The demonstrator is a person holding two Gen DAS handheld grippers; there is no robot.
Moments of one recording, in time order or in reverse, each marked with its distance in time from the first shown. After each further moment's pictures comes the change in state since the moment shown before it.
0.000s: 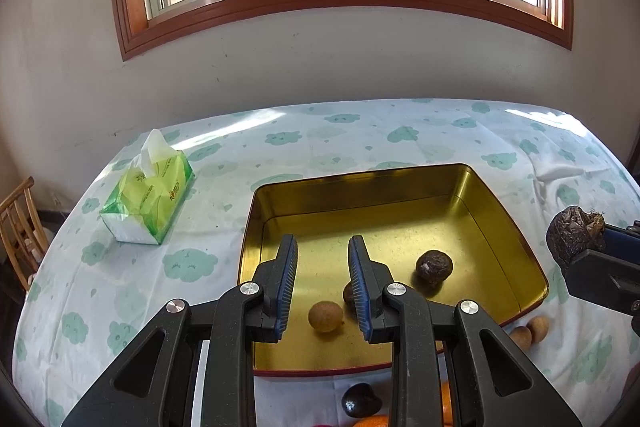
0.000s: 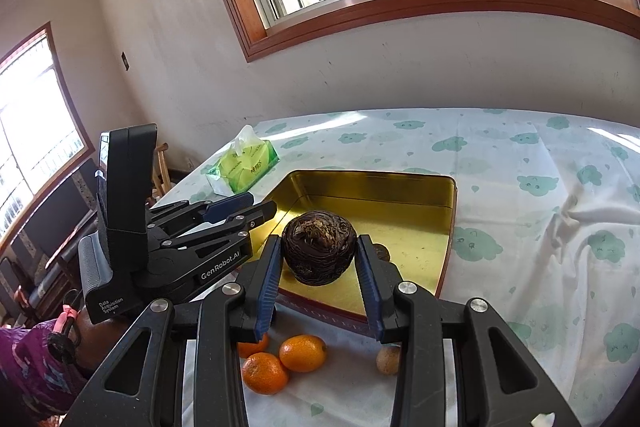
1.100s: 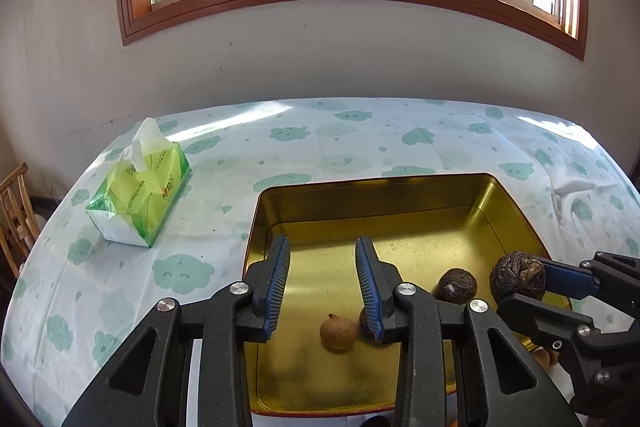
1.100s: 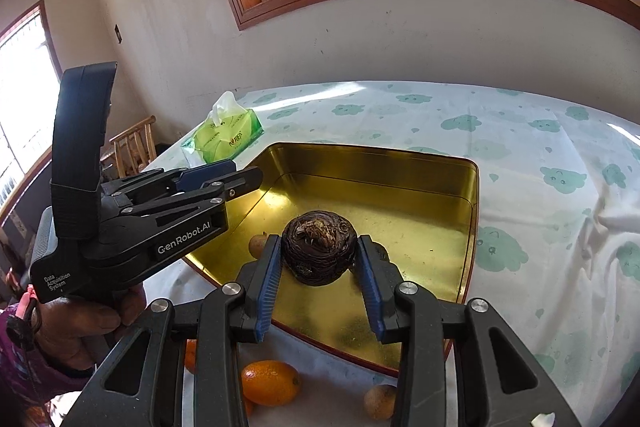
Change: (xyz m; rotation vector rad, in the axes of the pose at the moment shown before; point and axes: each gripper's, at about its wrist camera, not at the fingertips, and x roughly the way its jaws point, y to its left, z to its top) left arm 0.029 0.019 0.005 -0.059 0.009 -0.007; right arm 0.063 -0.007 -0.001 -0.041 0.095 -0.020
